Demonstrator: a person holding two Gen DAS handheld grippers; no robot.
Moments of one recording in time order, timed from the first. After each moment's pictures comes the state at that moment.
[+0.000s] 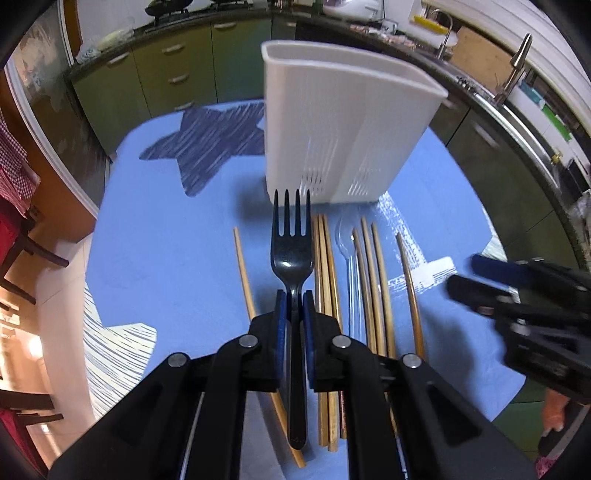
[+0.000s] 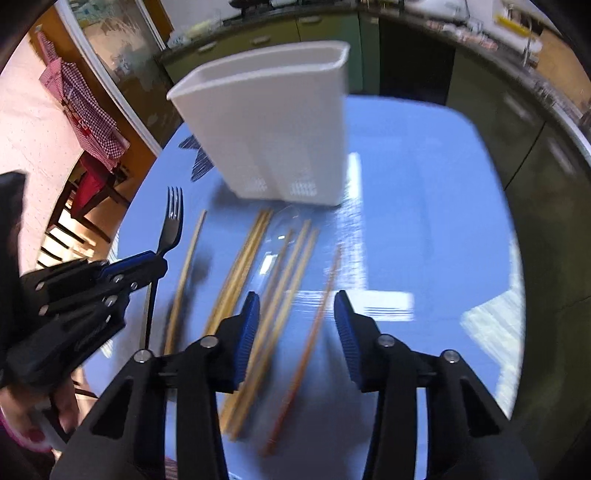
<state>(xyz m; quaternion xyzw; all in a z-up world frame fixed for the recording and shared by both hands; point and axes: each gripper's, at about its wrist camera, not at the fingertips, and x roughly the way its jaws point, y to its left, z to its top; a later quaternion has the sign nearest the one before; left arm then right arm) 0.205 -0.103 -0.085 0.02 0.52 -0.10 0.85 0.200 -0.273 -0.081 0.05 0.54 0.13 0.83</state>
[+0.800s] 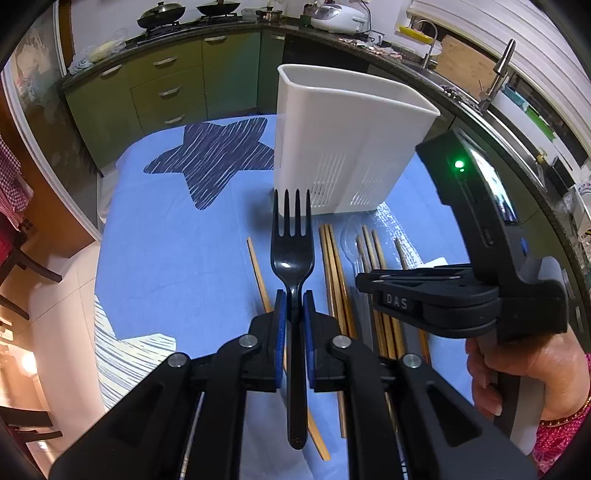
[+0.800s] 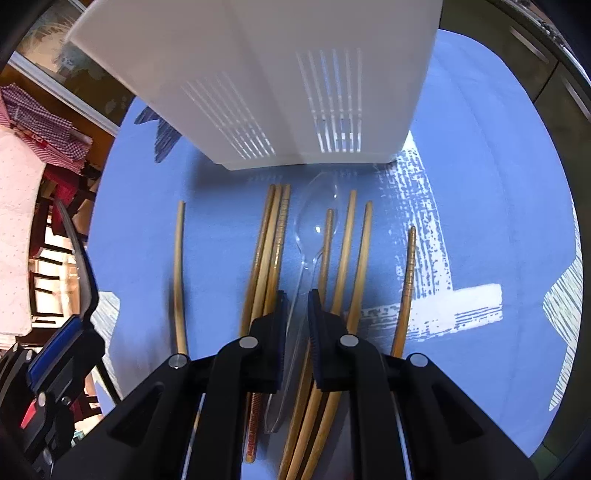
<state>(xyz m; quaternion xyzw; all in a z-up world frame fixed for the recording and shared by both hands) 0.198 -0.071 -0.073 0.02 0.50 -0.13 0.85 0.261 -0.214 -0.150 0.09 0.63 0.06 0.77</state>
